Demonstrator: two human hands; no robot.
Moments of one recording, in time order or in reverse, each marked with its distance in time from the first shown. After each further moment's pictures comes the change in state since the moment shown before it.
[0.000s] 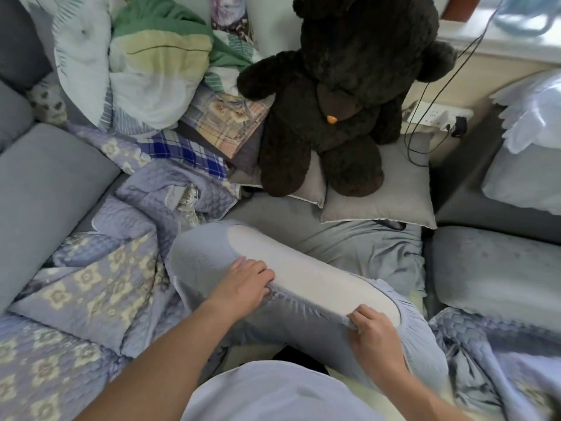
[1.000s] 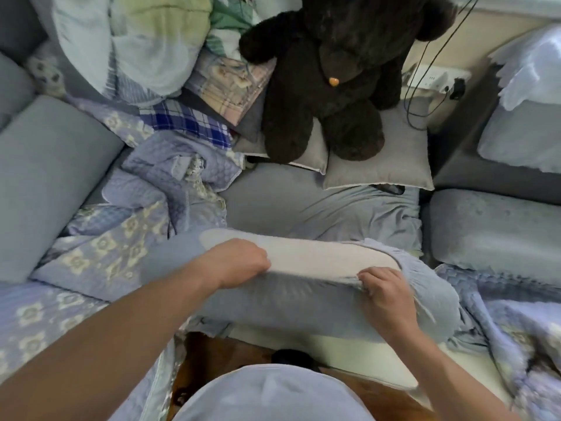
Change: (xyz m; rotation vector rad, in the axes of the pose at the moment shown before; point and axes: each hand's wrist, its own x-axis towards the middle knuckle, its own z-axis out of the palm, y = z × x) left_hand -0.074 0.012 -0.048 0.359 -0.285 0.359; right_hand -0.047 -0.038 -0.042 -0.071 0.044 -0.022
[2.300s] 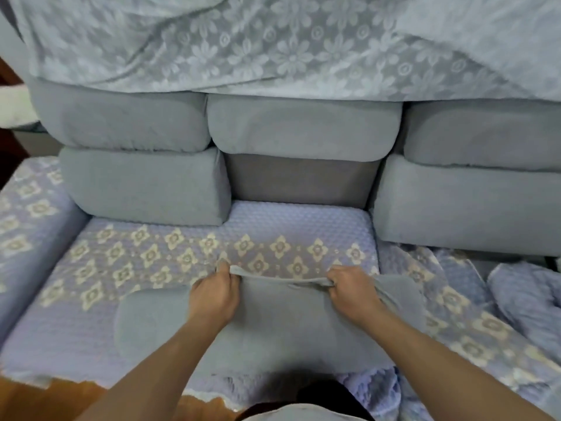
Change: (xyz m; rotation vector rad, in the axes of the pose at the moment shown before) left_hand -0.655 0.115 0.392 -0.915 0.458 -2.327; right_hand -0.053 -0.801 0.310 -0.040 -0.619 -1.376
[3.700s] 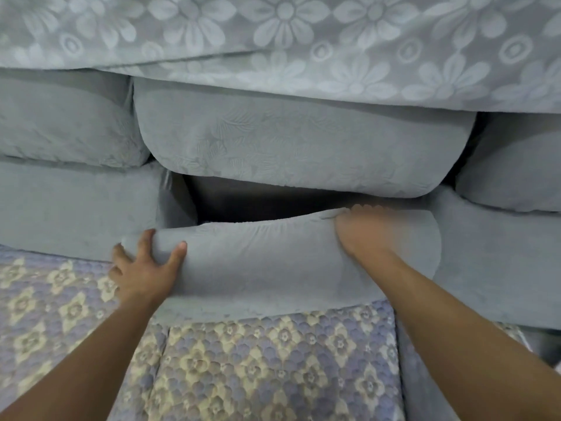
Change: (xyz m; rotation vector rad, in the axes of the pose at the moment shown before) left_hand 0.328 -0.031 0.066 -0.291 0.074 -0.585; right_hand 0.365 0.123 0.005 -0.325 0.049 0.374
